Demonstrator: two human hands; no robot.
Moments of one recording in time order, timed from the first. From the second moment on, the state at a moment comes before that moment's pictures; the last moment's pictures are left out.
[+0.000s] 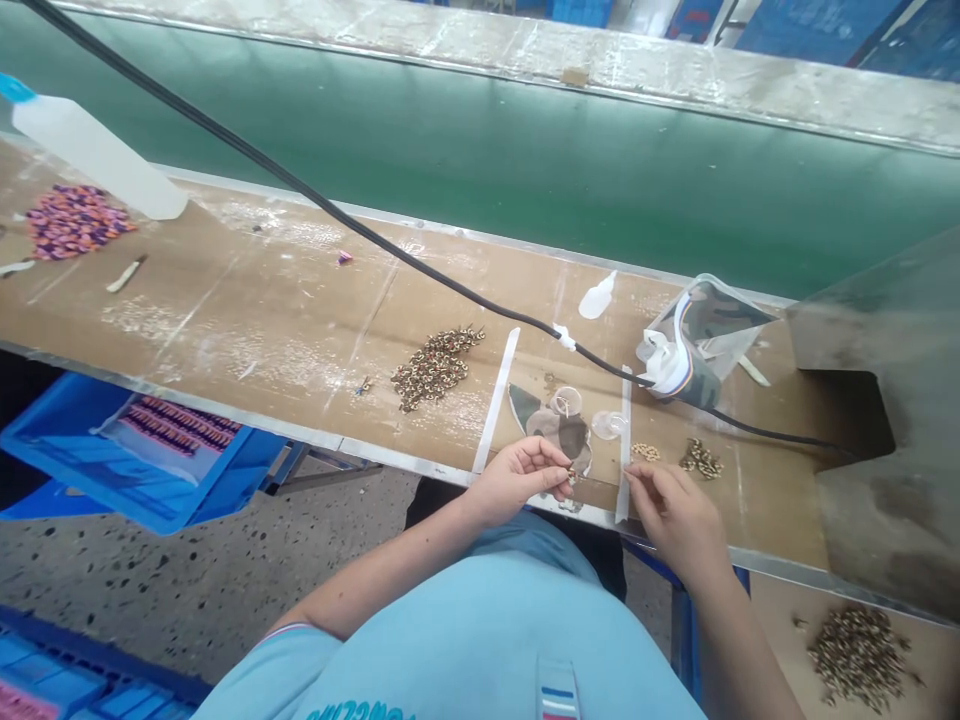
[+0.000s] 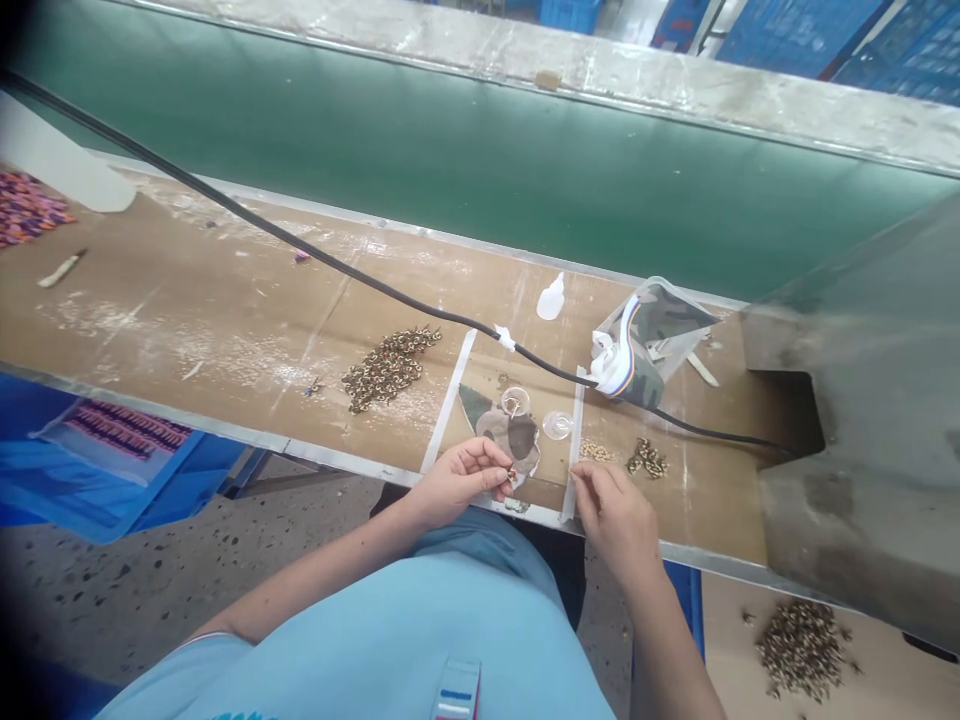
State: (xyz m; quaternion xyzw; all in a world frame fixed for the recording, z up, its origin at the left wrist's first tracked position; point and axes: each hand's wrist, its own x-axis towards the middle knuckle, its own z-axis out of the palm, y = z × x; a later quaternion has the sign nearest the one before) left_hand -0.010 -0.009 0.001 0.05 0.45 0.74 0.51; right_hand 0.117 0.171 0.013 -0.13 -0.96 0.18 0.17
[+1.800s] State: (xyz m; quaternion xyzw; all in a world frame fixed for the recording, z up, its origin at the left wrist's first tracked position) left_hand -0.010 -0.011 -0.001 0.05 0.45 0.73 0.51; right_hand 0.112 0.156 0.008 -0.23 -0.93 0.26 0.12
